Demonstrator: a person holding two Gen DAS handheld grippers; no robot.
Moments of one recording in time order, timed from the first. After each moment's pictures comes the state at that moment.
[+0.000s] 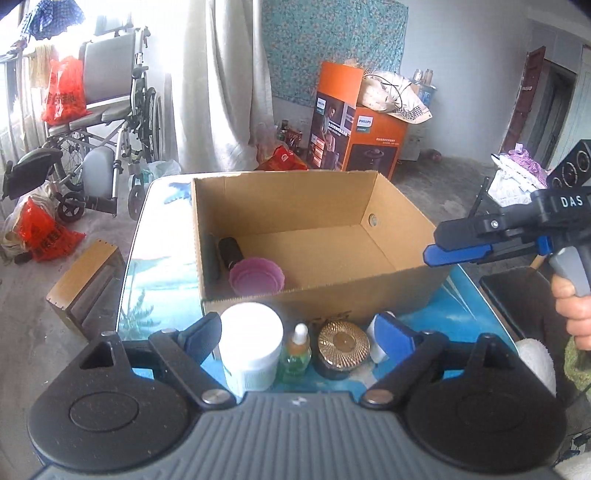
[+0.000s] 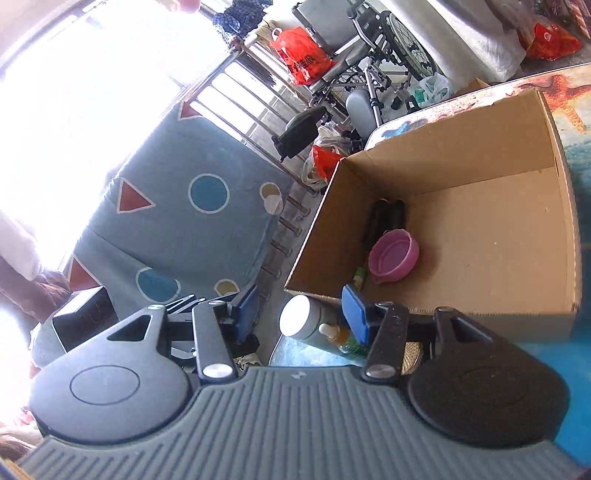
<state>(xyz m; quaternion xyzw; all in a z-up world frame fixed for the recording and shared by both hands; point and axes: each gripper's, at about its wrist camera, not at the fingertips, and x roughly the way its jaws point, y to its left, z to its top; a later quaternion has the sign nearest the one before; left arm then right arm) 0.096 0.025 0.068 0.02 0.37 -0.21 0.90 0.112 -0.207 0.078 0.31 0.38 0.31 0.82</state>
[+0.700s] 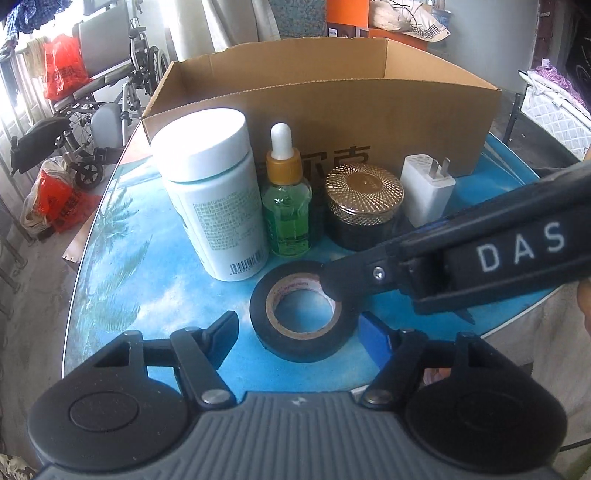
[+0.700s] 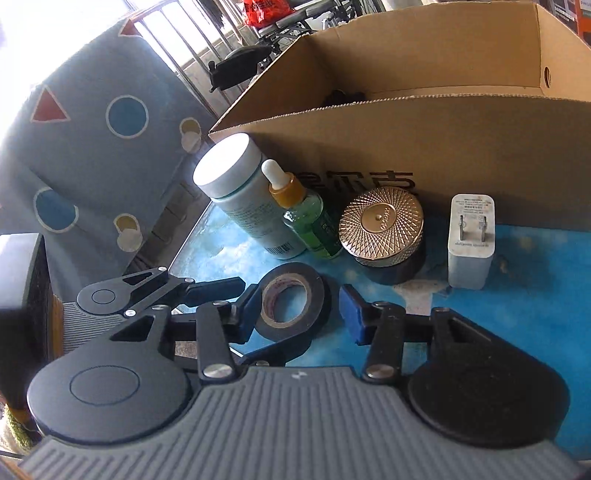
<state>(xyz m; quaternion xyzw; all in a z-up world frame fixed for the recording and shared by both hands) 0.070 -0.003 -0.052 0.12 0.43 -0.16 0.88 0.082 -0.075 -0.029 0.15 0.45 0.22 0.85</state>
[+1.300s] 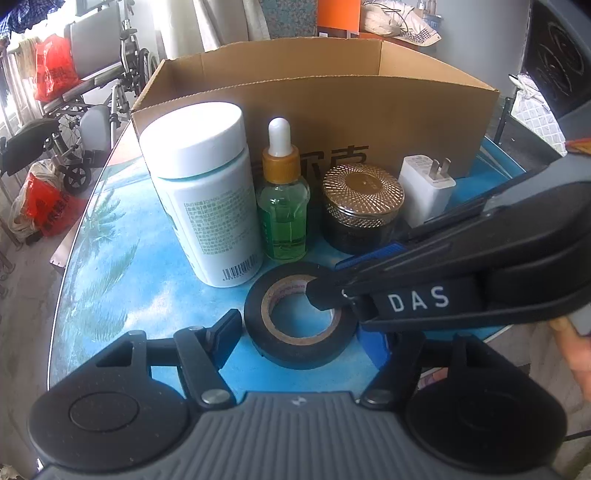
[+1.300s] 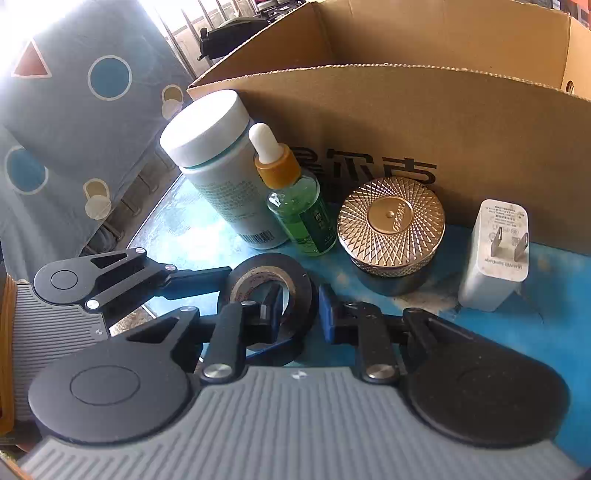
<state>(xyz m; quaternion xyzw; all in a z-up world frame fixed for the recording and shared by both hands) 0.079 0.001 -0.058 0.11 0.43 -0.18 0.88 0.101 -0.050 -0.049 0.09 0.47 0.20 0.86</state>
